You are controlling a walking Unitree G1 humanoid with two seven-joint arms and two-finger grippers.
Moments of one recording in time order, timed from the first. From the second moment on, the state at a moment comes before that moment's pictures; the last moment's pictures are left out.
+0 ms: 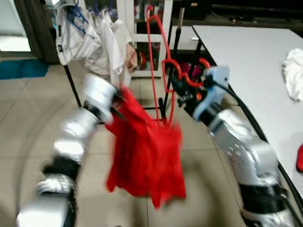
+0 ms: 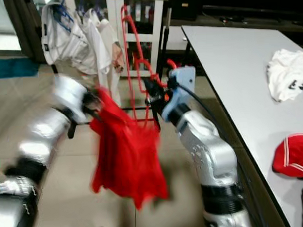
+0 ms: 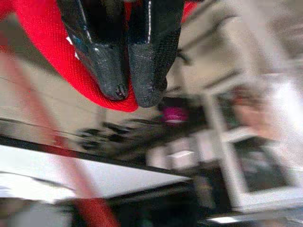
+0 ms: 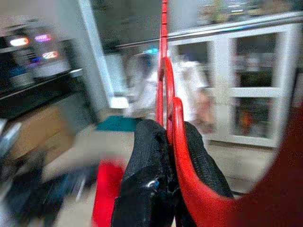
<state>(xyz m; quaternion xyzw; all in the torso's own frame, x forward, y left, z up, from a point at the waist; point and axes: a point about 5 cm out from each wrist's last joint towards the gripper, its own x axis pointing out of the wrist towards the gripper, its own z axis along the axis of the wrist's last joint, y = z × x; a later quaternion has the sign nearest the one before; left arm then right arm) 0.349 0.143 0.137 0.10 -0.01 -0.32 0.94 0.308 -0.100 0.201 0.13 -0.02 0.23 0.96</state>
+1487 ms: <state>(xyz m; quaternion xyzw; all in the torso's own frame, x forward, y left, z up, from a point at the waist) 0.269 0.178 0.152 0.02 0.00 -0.10 0.99 0.266 -0.163 0.160 0.05 0.02 0.02 1.00</state>
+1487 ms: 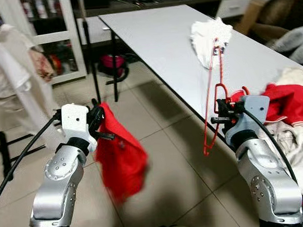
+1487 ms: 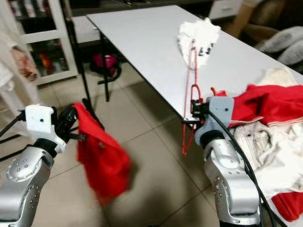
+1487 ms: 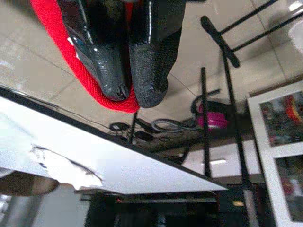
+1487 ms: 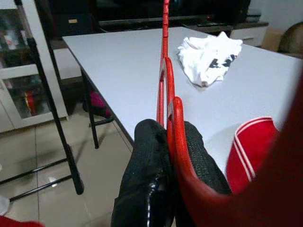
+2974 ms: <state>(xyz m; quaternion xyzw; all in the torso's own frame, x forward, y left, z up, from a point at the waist) 0.276 0.188 0.165 0.05 -0.07 0.01 1.00 0.270 -0.164 0.160 -0.02 -0.02 -0.11 0.99</state>
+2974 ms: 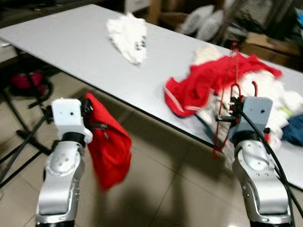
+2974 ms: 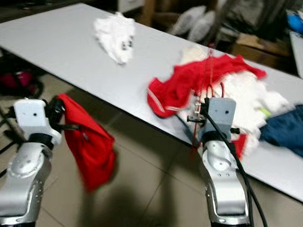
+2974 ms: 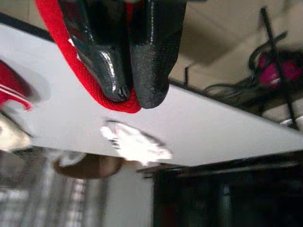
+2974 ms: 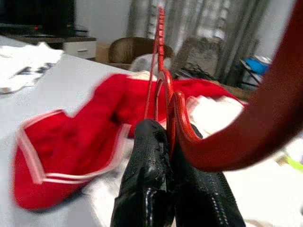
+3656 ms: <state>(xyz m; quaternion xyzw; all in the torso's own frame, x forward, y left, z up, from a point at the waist) 0.273 0.190 0.151 0.02 0.00 -0.04 1.00 0.264 -0.169 0.140 -0.05 0.04 -0.09 0.99</state>
